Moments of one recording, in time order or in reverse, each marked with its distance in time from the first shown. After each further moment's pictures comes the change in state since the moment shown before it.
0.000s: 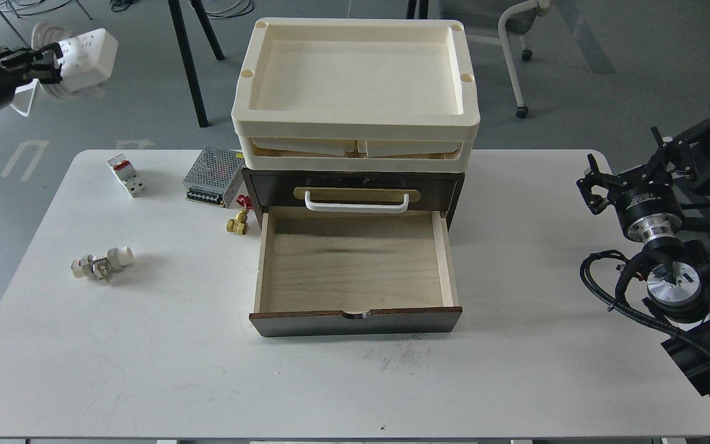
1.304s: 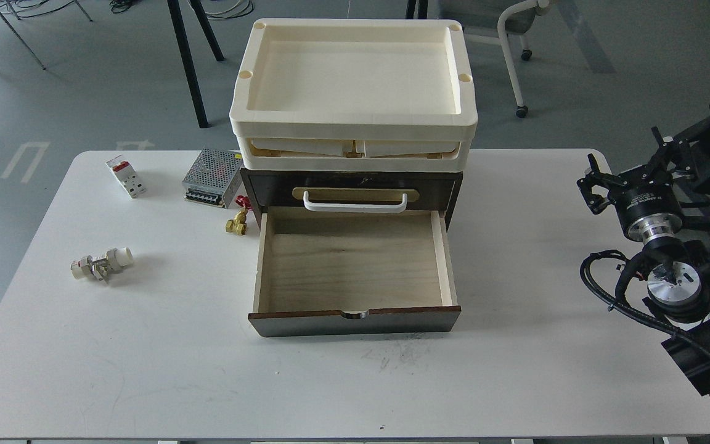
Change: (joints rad) left arm -0.629 -0.171 -0.035 -0.943 -0.044 -0.418 0.011; right arm 0.000 0.000 0.002 -0.001 0.000 0.000 0.000
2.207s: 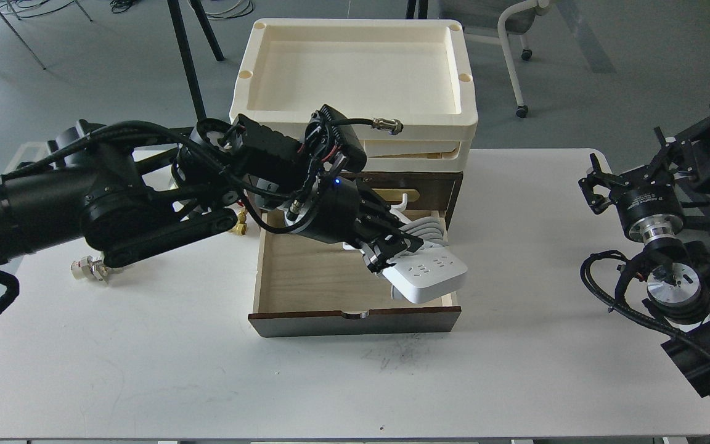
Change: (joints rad) left arm 0.603 -0.124 -0.052 -0.093 0.592 0.000 0.083; right arm -0.005 0.000 -0.002 0.003 0.000 -0.001 0.018
